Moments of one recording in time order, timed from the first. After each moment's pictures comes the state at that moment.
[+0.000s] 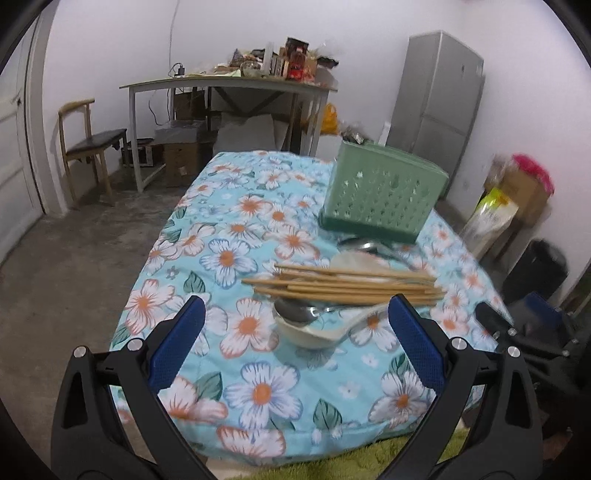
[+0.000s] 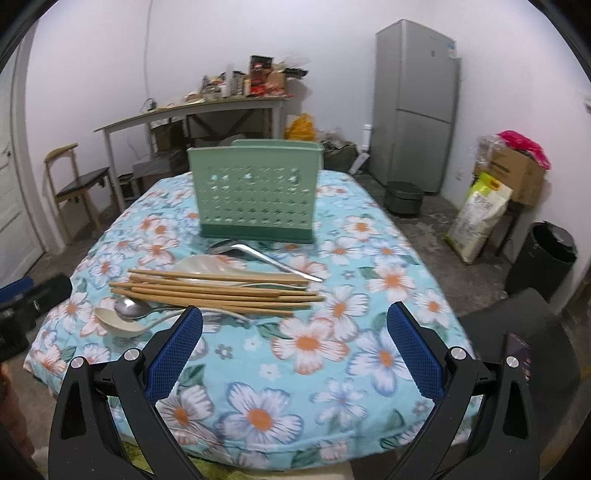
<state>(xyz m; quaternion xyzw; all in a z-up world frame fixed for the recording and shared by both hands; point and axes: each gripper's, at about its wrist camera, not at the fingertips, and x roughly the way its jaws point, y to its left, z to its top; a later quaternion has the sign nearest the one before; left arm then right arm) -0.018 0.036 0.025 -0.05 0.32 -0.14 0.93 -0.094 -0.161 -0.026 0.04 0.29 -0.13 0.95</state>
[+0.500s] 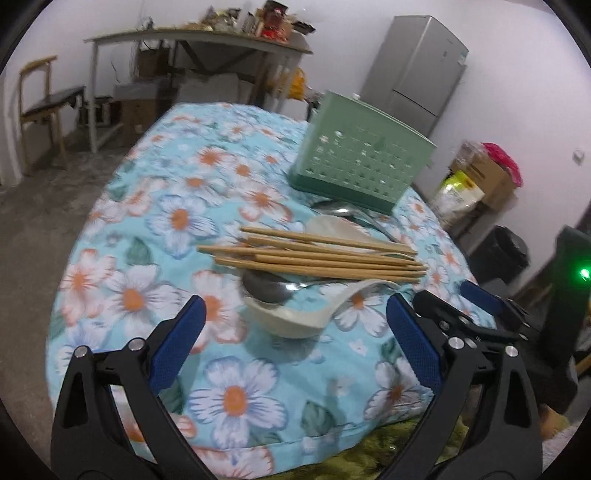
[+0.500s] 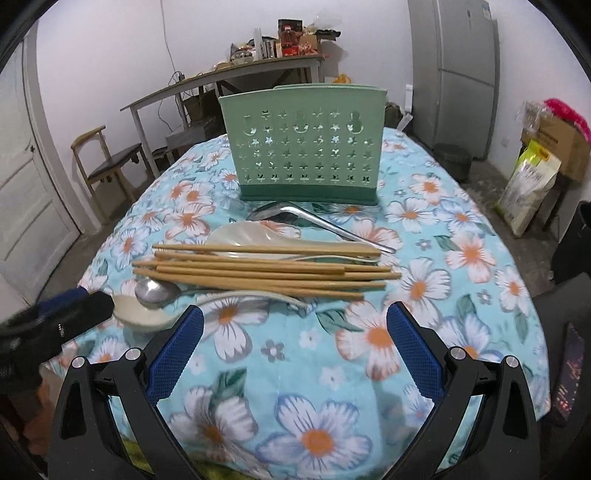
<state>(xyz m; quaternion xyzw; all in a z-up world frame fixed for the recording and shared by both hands) 0.020 0.030 -0.018 -0.09 0.40 -0.24 0.88 -0.045 -0.154 -0.060 0.09 0.36 -0.05 0.93</state>
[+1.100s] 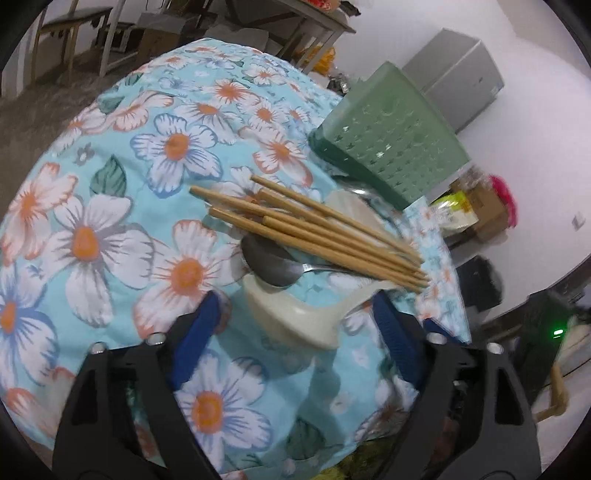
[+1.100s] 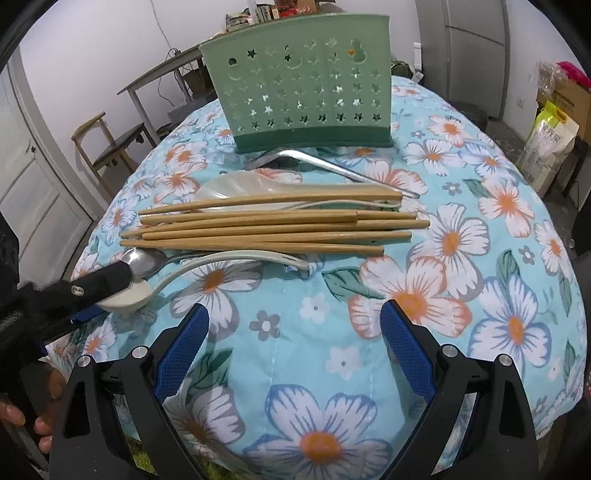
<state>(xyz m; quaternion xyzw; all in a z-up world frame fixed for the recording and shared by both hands) 0.044 0.036 -0.063 -0.21 0.46 -0.23 0.83 -0.031 -0.163 -0.101 0.12 0.43 -0.02 0.90</state>
